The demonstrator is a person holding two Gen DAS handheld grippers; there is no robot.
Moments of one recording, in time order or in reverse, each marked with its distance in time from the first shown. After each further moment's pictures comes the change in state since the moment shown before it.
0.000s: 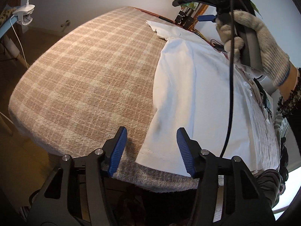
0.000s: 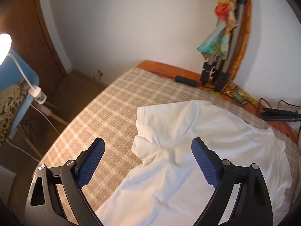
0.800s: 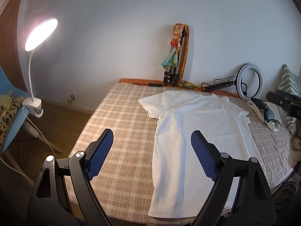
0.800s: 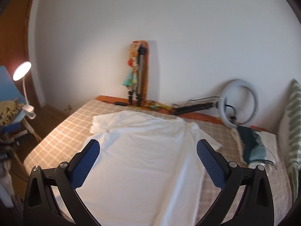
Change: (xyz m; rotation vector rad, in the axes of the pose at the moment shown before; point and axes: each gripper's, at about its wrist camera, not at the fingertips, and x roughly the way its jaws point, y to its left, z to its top) left arm -0.100 -0.056 0.086 0.269 -0.353 0.122; right arm -0.246 -0.058 -0.154 0.099 -0.366 -0.290
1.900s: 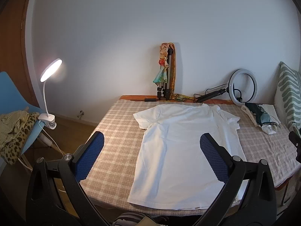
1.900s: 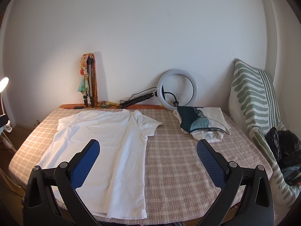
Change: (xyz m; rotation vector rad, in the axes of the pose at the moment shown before) left arm -0.085 -0.112 0.011 0.097 -0.114 0.115; right arm -0.135 -0.069 -0.086 0.167 -0.069 -0.338
